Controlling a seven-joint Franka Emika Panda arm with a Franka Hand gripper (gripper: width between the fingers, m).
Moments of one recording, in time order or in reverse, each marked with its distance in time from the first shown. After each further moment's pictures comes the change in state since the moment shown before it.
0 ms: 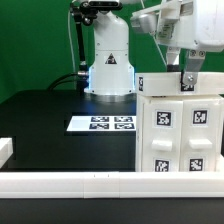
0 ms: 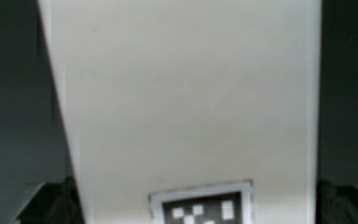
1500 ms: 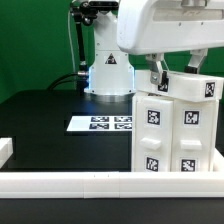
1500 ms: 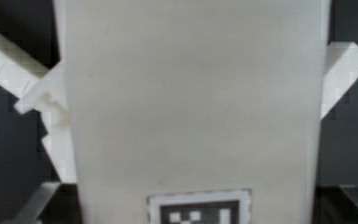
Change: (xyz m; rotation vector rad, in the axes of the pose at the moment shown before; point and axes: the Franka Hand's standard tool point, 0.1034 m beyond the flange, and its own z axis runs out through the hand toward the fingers) arm -0.004 -0.004 0.002 0.106 -0.011 1.037
